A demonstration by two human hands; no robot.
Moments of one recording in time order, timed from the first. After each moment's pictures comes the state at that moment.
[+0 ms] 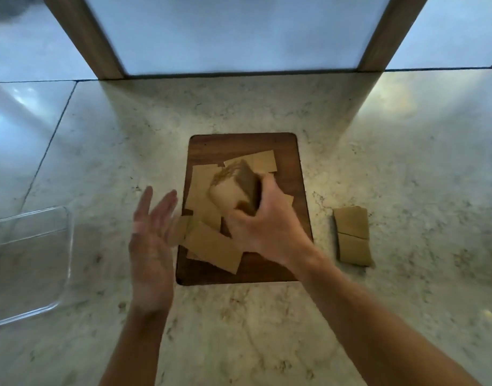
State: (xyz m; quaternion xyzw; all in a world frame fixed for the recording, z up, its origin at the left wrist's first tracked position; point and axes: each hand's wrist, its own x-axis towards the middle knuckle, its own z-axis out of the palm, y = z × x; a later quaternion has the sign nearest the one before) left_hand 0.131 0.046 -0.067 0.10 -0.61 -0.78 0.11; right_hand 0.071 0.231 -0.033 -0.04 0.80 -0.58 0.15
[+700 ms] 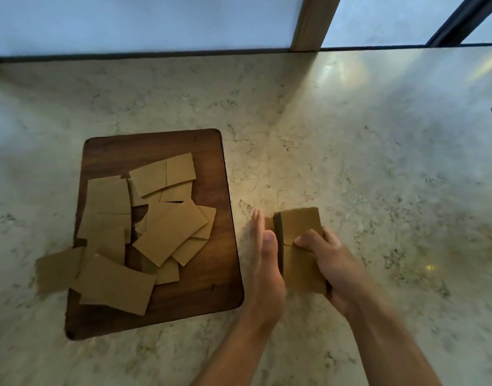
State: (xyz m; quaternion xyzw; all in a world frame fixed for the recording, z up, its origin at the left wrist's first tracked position) left_hand 0.095 0.326 -0.120 0.13 -0.62 -0.75 -0.18; right_hand 0.084 0.446 -0.089 0.35 0.62 -0.67 0.21
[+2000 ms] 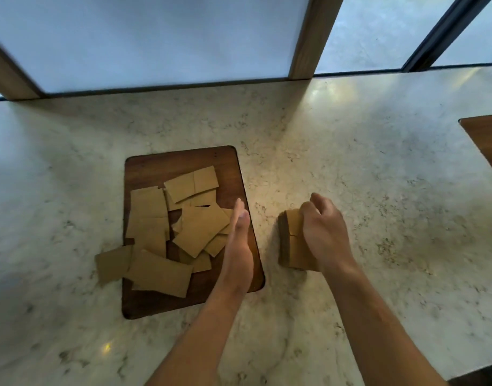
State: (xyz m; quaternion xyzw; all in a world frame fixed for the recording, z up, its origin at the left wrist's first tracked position) left_hand 0.079 0.245 -0.081 0.11 -0.62 -0.76 -0.17; right_hand 0.070 0.386 -0.028 0.34 0.80 -0.50 0.04
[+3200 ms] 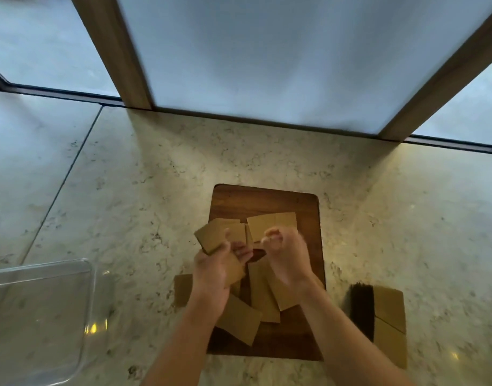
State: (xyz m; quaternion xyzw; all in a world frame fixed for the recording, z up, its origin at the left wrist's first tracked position) left_hand 0.024 0.062 -0.076 0.37 -0.40 -0.84 -0.07; right_hand -0.028 0.212 -0.090 0.08 0.91 -0.37 0.17
